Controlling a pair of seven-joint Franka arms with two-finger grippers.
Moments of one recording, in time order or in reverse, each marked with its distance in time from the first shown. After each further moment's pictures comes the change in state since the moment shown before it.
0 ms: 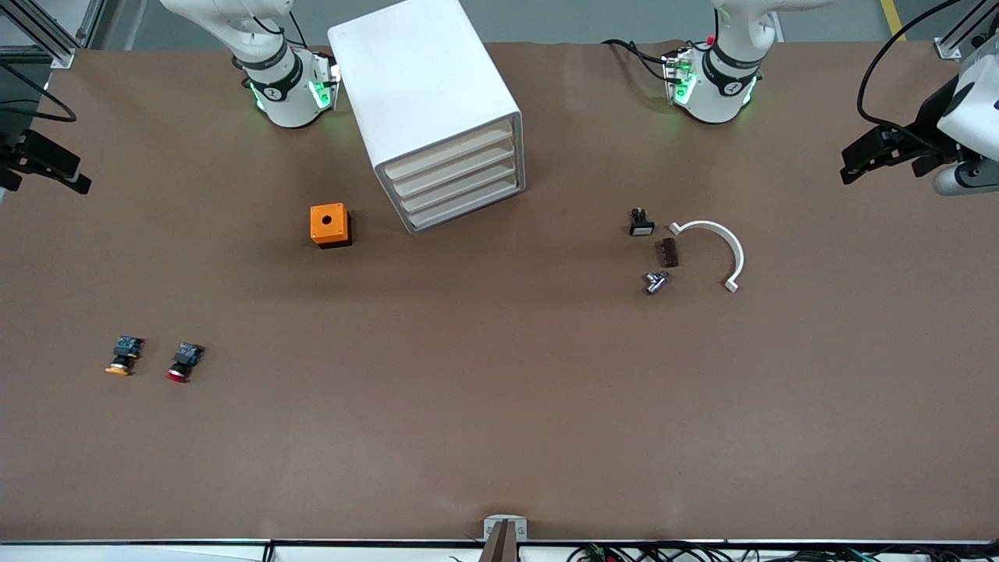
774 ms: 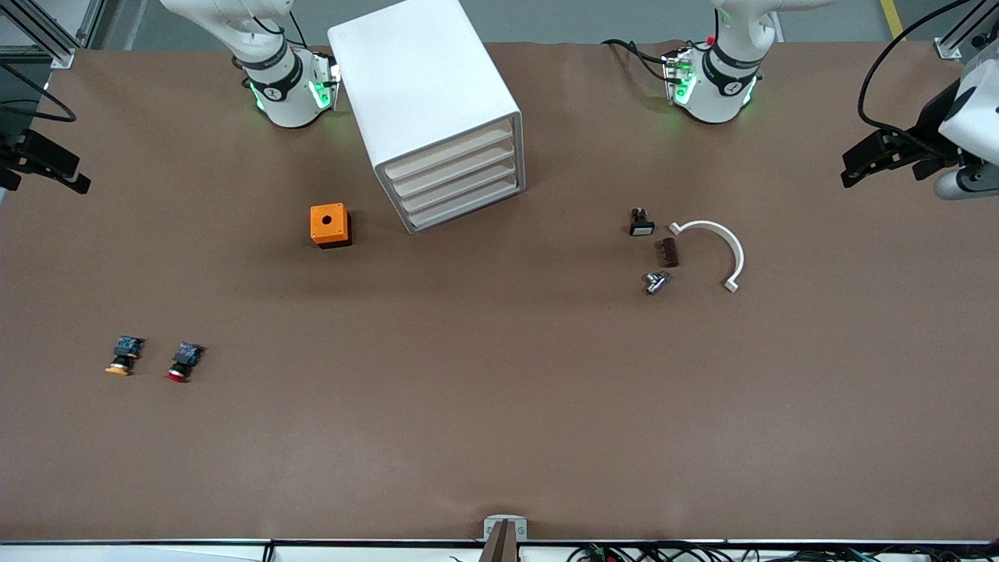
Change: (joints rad) left arm -0.001 0.029 -0.003 0.013 0.000 0.000 0.000; right arm -0.001 0.001 -0.001 0.001 -0.001 -0.001 0.000
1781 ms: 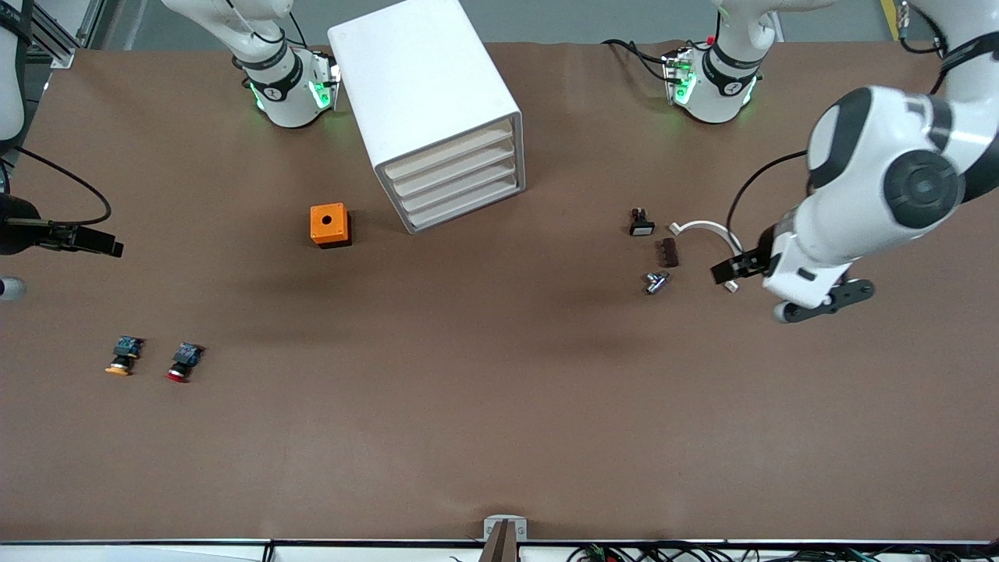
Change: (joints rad) left arm -0.046 0.322 -0.182 -0.074 -0.003 0.311 -0.570; right arm -0.054 0.232 -0.002 0.011 -0.021 0.049 -0.006
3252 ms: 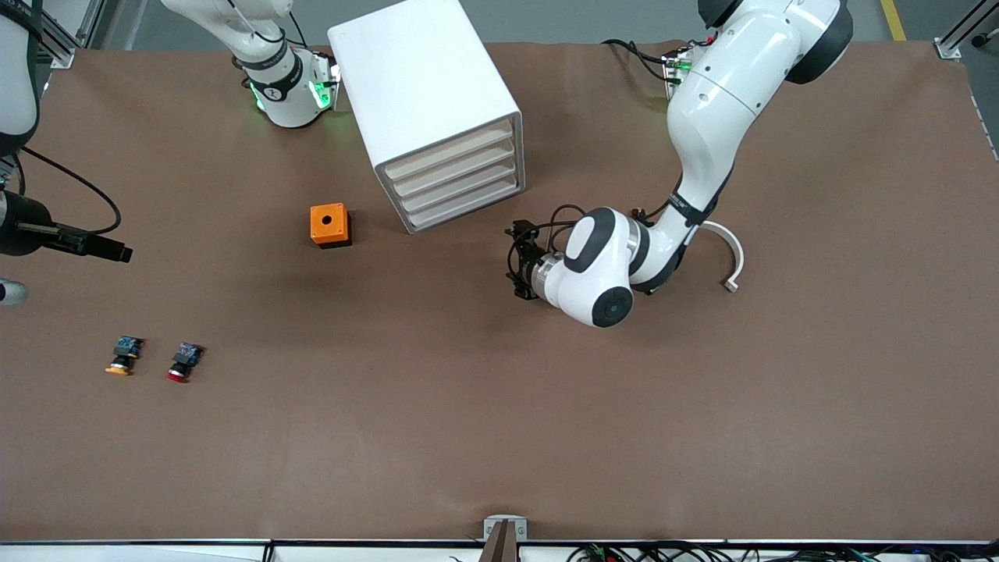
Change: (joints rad) left arm -0.373 0.567 -0.016 0.240 -0.625 0.155 -1.407; right arm 0.027 0.000 0.014 0.012 0.003 -0.007 0.168
